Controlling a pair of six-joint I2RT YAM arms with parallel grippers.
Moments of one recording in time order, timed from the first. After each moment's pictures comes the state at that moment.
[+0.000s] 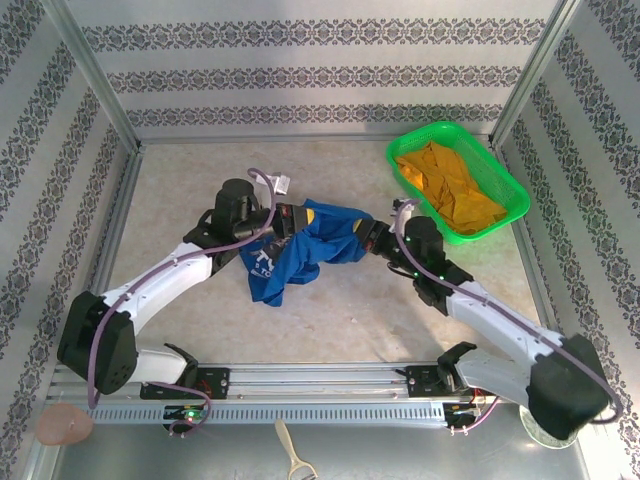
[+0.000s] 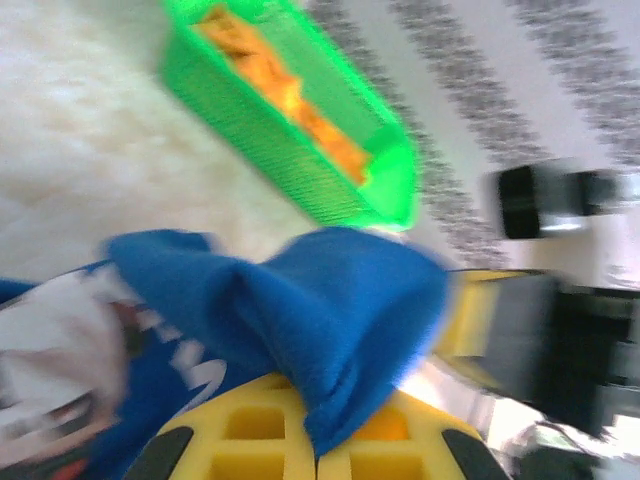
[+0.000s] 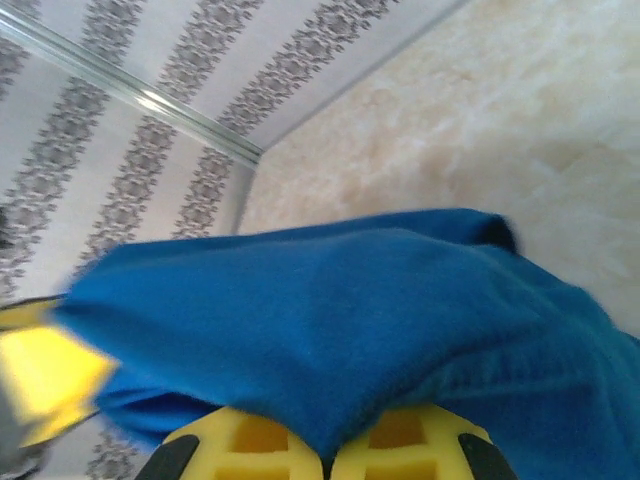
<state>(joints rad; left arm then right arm) -0.46 1.34 0.92 0.10 0.61 -0.59 0.52 1.10 0.57 0.21 -0.20 0.91</state>
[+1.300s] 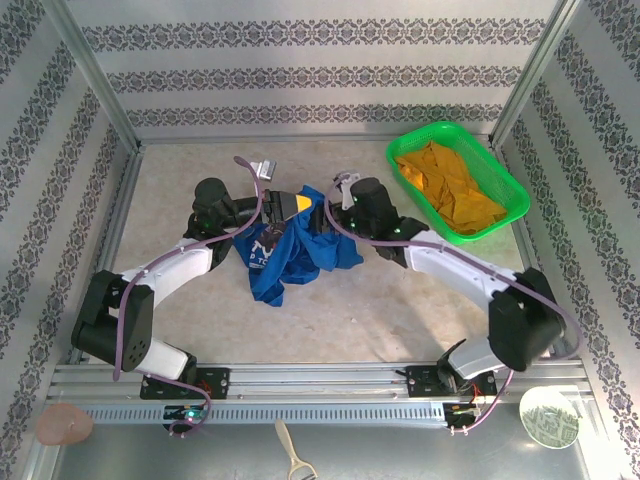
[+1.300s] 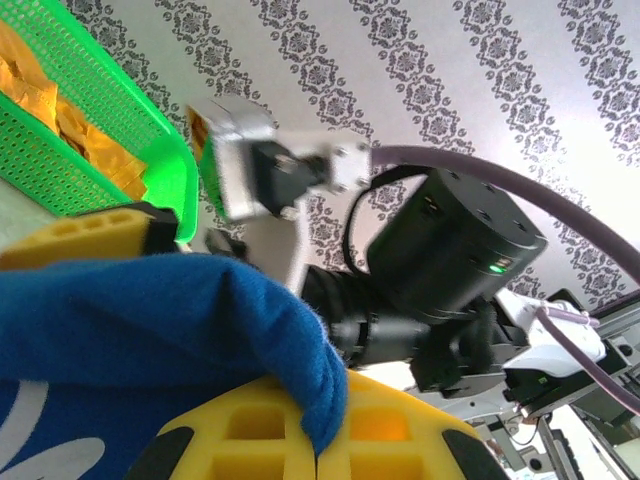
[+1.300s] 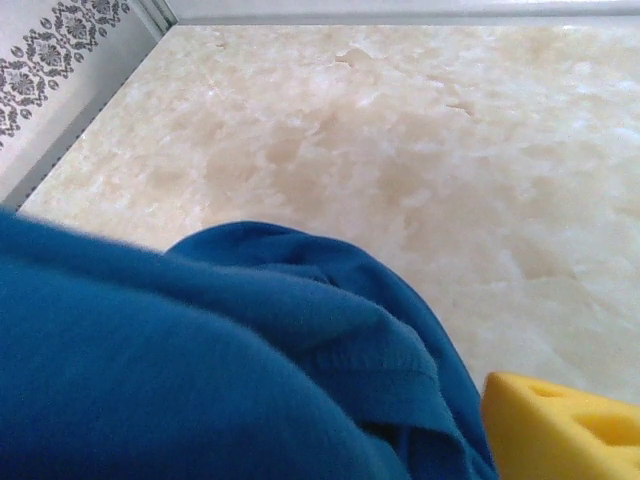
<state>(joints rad) -0.33 1.46 0.83 0.79 1.03 -1.12 0.63 1.50 1.05 -0.09 -0.08 0.36</state>
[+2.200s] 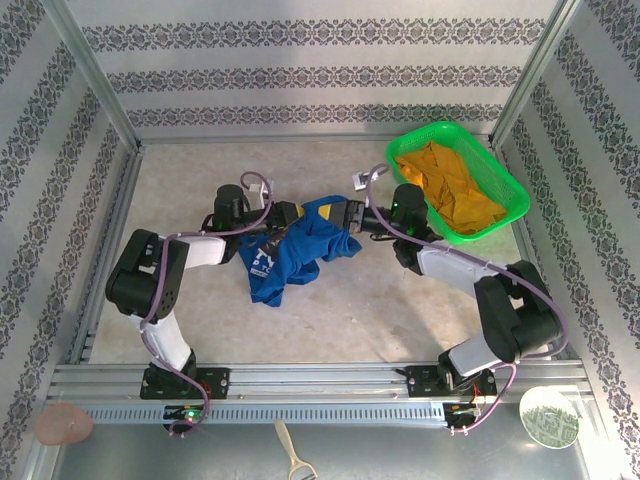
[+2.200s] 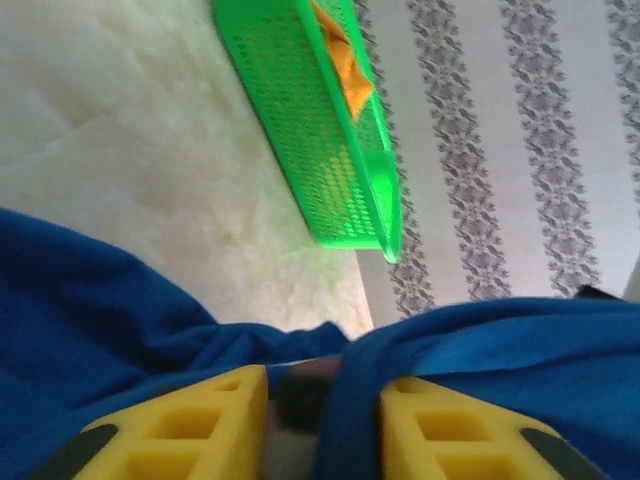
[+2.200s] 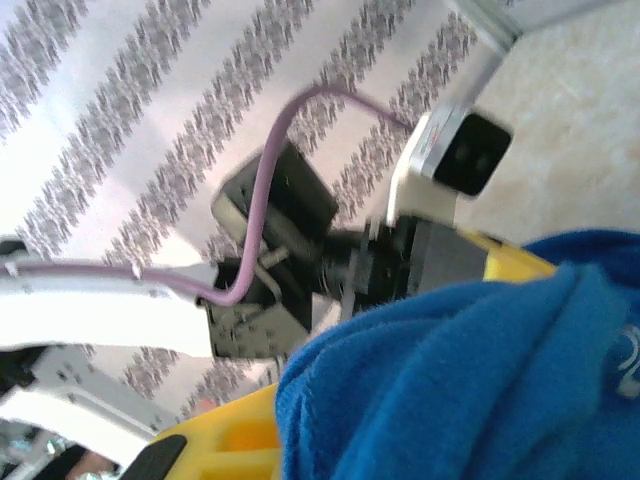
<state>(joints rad) -0.25 1.76 0.82 0.63 0.83 -0.95 0.39 1.51 0.76 0.75 -0.90 0.93</state>
